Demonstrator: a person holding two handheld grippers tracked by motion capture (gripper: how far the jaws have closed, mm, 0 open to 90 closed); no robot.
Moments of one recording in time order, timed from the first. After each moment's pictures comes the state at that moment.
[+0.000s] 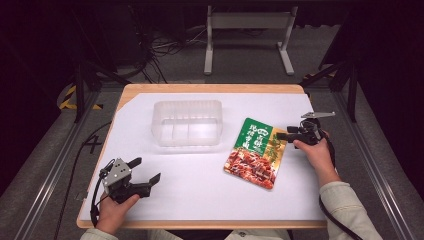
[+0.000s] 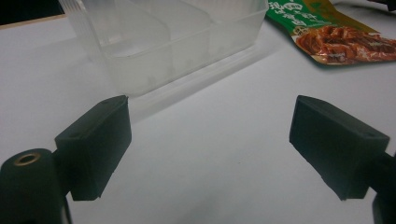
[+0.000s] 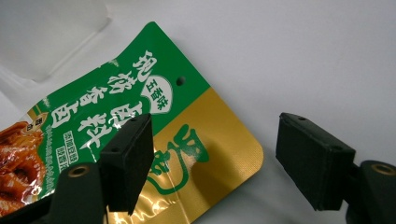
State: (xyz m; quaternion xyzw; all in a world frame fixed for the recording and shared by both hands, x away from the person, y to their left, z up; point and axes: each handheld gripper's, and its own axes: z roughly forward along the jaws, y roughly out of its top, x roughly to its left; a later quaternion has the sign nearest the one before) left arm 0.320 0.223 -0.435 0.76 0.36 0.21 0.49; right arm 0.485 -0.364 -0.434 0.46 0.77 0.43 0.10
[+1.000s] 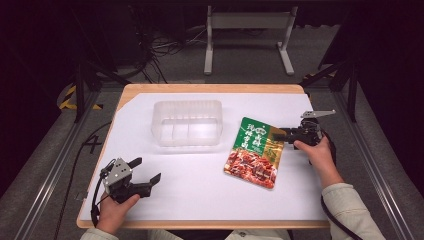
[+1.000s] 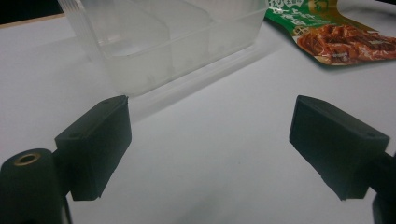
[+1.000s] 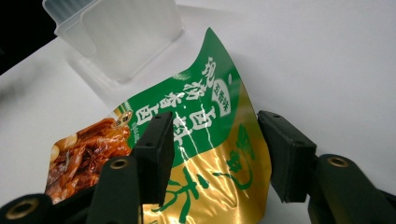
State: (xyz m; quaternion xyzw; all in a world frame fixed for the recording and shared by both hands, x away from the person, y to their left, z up) left arm 0.320 0.222 -0.435 0.76 0.36 0.21 0.49; right arm 0.473 -0.350 -0.414 0.39 0.78 0.48 0.04
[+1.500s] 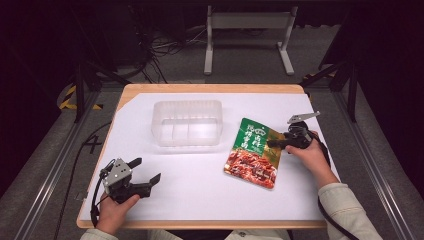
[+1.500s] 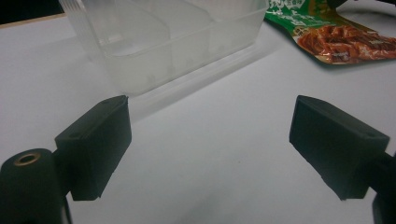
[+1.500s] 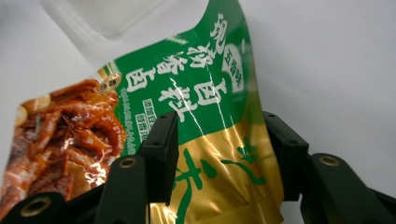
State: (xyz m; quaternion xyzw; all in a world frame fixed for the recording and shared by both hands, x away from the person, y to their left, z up) left arm 0.320 0.222 -0.435 0.76 0.36 0.21 0.49; right arm 0.476 -0.325 -0.429 0.36 0.84 0.41 0.05
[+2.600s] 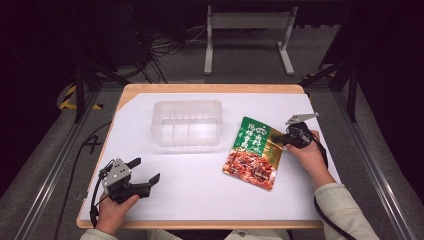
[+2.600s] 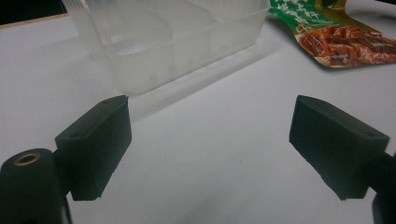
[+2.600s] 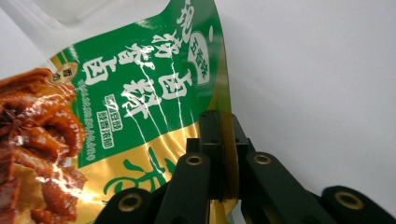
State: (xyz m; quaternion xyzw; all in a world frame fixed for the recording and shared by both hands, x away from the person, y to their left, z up) left arm 0.319 0.223 -0.435 0.76 0.37 0.21 0.49; right arm 0.469 -0.321 -0.421 0.37 0.84 0.37 0.12
